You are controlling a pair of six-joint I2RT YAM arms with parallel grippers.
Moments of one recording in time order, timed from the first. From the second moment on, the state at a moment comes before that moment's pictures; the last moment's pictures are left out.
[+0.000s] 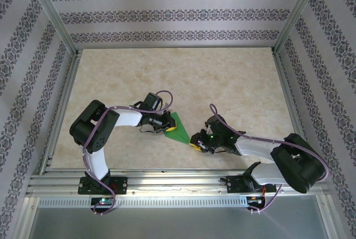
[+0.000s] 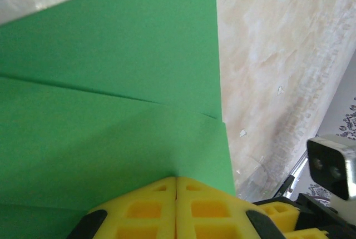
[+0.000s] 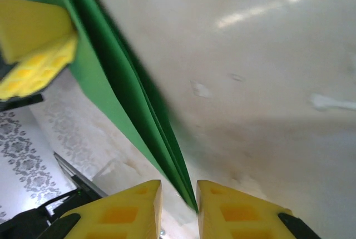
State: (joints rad) left arm -0.52 1.84 0.85 0.00 0.64 -0.90; right arm 0.65 1.31 0.35 0.09 -0.50 1.25
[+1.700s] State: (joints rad) left arm -0.52 1.58 0.85 -0.08 0.55 -0.87; right arm 0.55 1.28 0.38 0.18 -0.56 1.08
